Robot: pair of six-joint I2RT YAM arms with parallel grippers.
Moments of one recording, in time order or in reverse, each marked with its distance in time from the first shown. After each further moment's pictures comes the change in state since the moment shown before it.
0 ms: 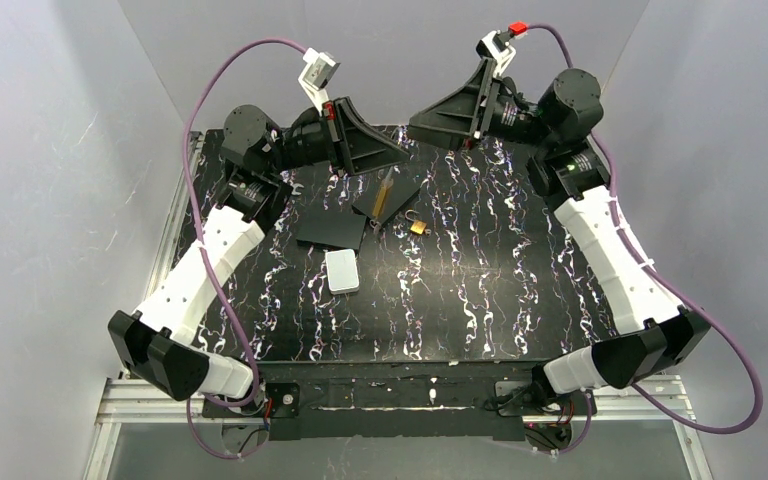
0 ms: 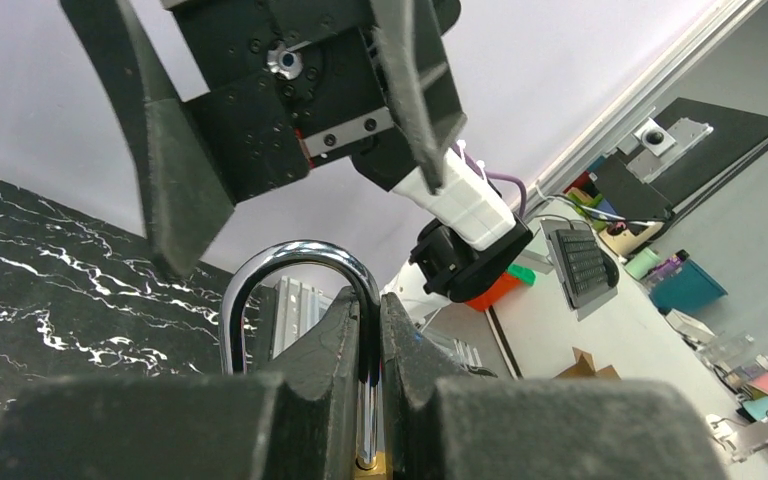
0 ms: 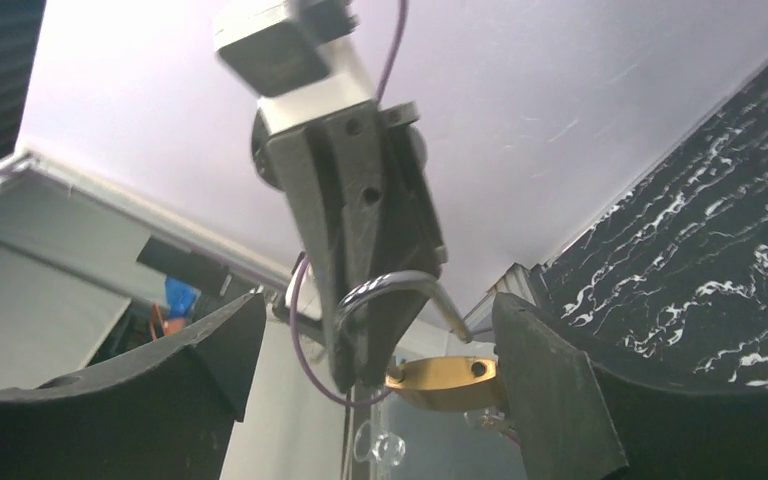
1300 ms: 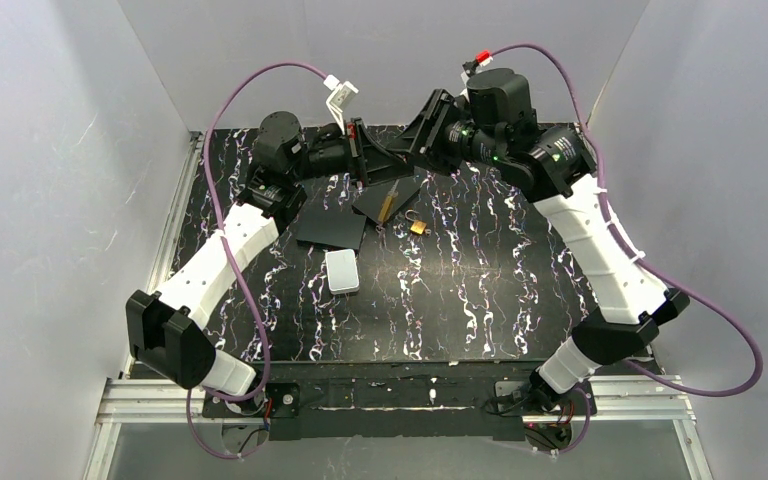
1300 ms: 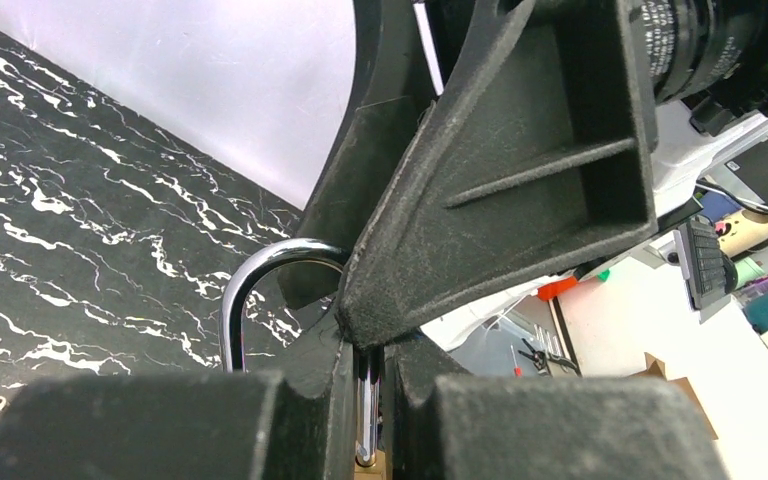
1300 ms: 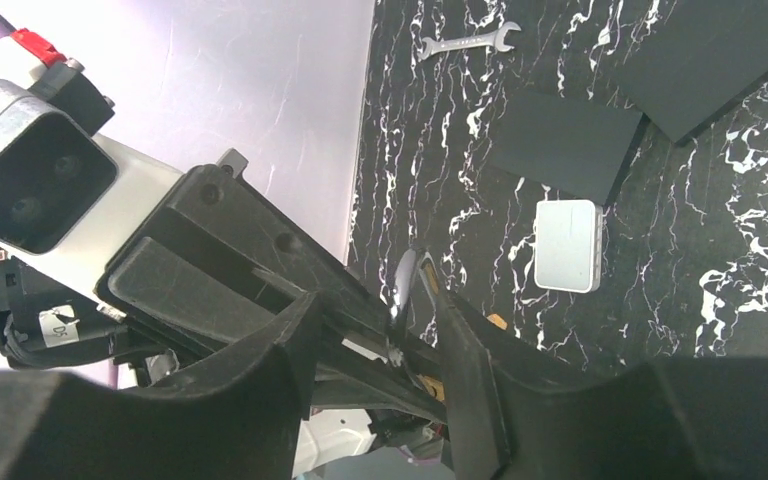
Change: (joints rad) left arm 0.003 0.059 -0.122 -0.101 -0.039 0.261; right arm 0.294 0.171 0.473 -1.075 0.867 -0.297
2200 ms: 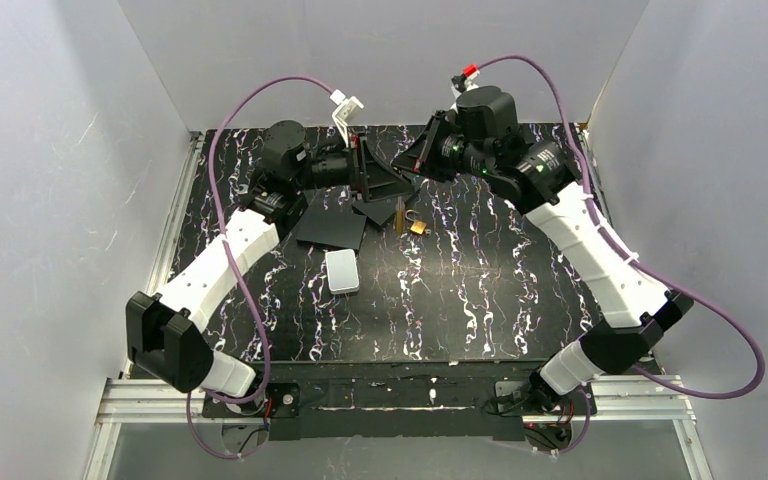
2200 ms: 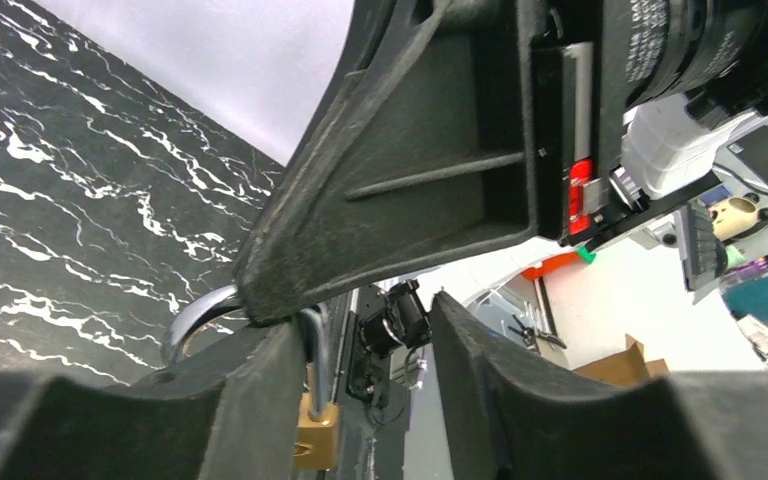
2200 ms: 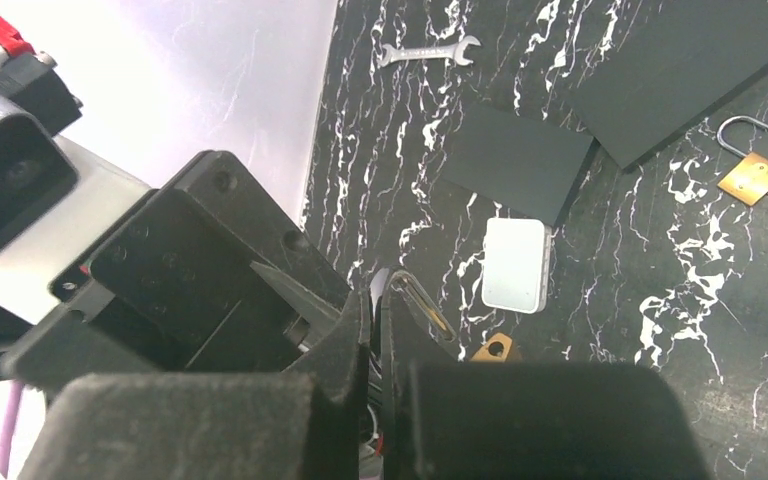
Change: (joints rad) left arm 0.001 -0.011 -0.052 -0.053 0.011 0.034; right arm 0.020 -0.043 -0.159 0.106 0.054 -0.111
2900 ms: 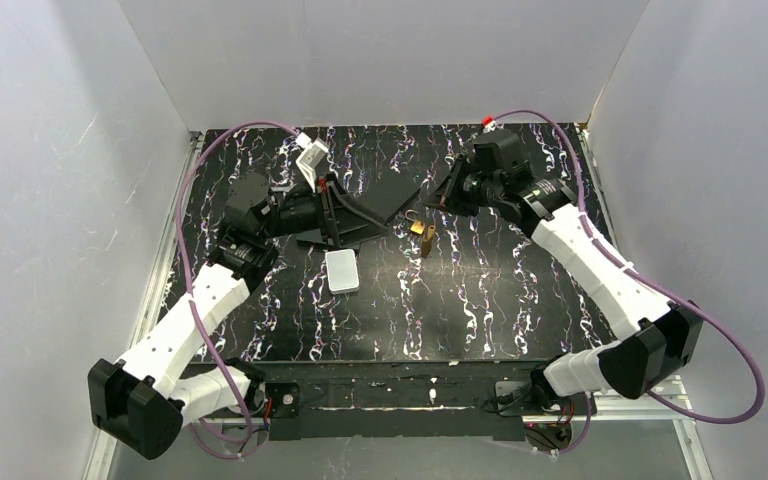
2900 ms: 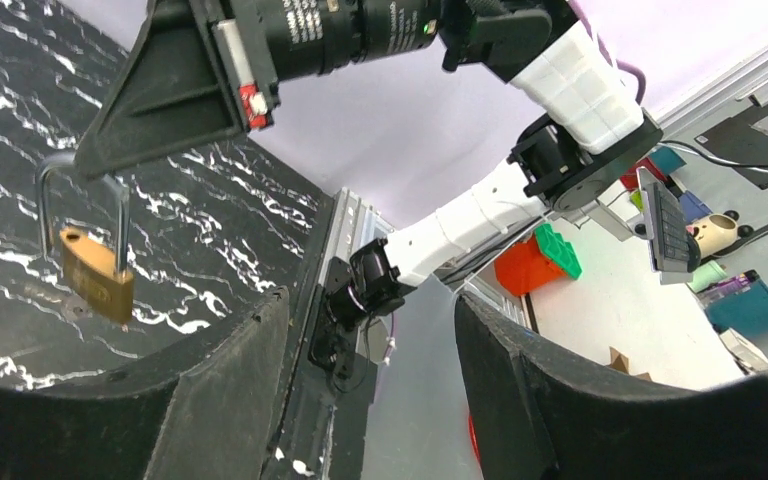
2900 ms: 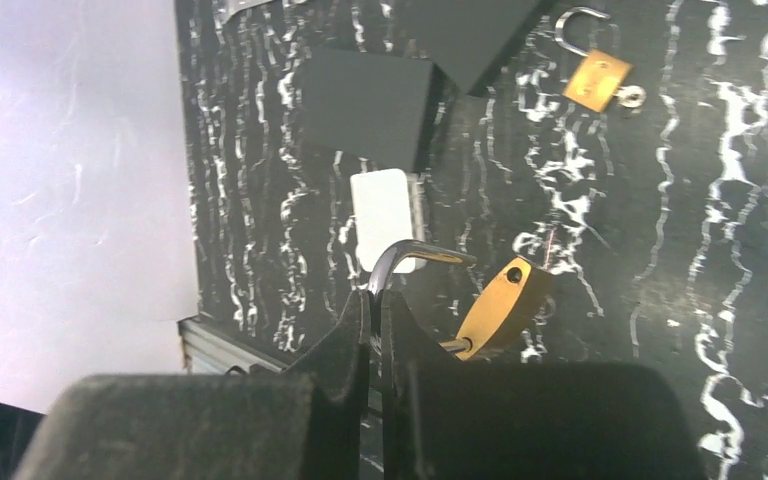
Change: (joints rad) left arm 0.027 -0.333 -0.341 0.071 -0.009 -0.081; right arm -0.148 -0.153 -0.512 0.182 -0.096 -0.008
